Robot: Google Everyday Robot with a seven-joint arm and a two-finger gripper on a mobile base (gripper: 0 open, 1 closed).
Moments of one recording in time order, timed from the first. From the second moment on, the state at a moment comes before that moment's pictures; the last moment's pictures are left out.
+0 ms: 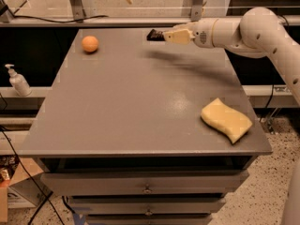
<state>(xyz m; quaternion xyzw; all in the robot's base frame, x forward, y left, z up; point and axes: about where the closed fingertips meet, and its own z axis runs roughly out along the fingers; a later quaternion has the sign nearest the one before) 0.786 -0.107 0.905 -0.32 0.72 0.27 0.55</state>
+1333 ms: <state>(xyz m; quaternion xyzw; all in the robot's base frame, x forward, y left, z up) 0.749 -0.017 0.912 -0.41 0.67 0.31 0.53</state>
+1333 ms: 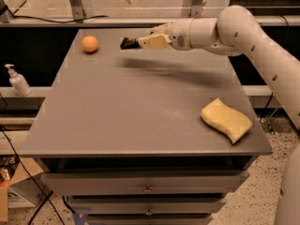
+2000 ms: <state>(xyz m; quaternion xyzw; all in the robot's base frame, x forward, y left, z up) 0.748 0.061 0.889 -0.45 0.64 0.32 0.53</state>
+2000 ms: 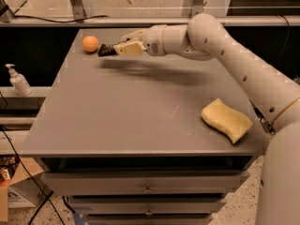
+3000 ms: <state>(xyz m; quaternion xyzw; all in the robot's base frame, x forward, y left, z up) 0.793 0.103 0.850 -0.45 0.66 0.30 0.53</state>
